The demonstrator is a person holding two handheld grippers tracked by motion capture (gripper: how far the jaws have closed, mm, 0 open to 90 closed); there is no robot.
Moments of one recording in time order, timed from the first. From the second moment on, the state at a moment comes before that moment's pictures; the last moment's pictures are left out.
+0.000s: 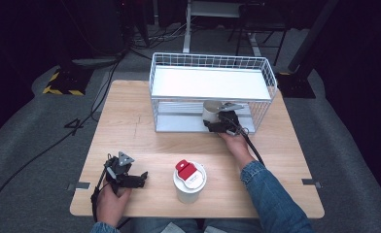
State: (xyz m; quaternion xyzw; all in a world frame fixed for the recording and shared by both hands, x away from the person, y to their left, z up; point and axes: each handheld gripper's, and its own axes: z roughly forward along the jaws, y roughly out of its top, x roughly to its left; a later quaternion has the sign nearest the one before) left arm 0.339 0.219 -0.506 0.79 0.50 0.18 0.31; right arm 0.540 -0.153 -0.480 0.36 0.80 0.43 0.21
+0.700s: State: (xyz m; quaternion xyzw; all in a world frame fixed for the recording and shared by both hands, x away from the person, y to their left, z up) left arm 0.339 0.219 -0.506 0.79 0.50 0.18 0.31; right arm 0.527 -0.159 -0.473 0.36 0.80 0.43 0.22
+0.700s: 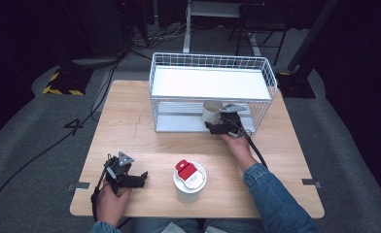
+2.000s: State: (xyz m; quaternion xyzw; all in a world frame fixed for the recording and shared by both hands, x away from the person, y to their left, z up) left arm 0.344 0.222 -0.506 0.80 0.48 0.17 0.31; right arm 0.420 -0.231 -0.408 0.33 0.81 0.44 0.20
